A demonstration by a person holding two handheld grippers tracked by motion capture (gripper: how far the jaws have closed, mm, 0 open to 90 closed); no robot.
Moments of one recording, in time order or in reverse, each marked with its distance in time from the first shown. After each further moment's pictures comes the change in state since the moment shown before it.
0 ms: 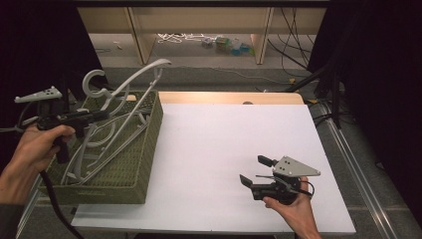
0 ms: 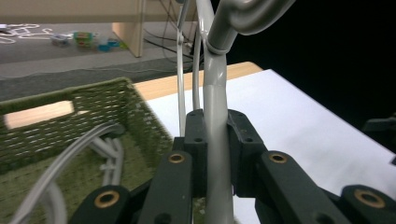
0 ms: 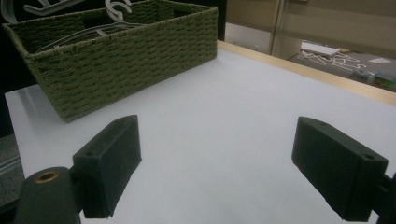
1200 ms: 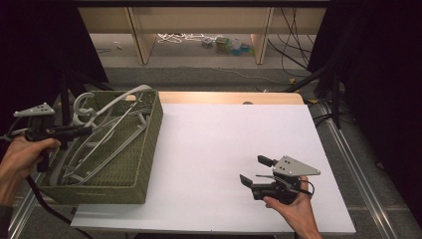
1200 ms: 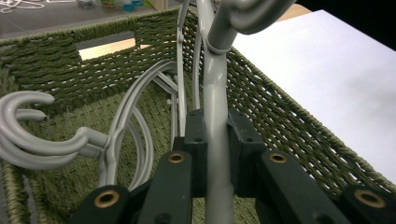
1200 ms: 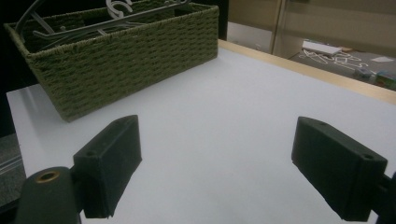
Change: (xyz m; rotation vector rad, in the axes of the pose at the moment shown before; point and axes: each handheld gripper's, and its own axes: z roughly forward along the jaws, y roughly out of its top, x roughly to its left) left arm 0.063 -0.046 -0.009 0.161 0.064 0.056; right arm 0.000 0.000 -0.001 0.020 0.003 0.017
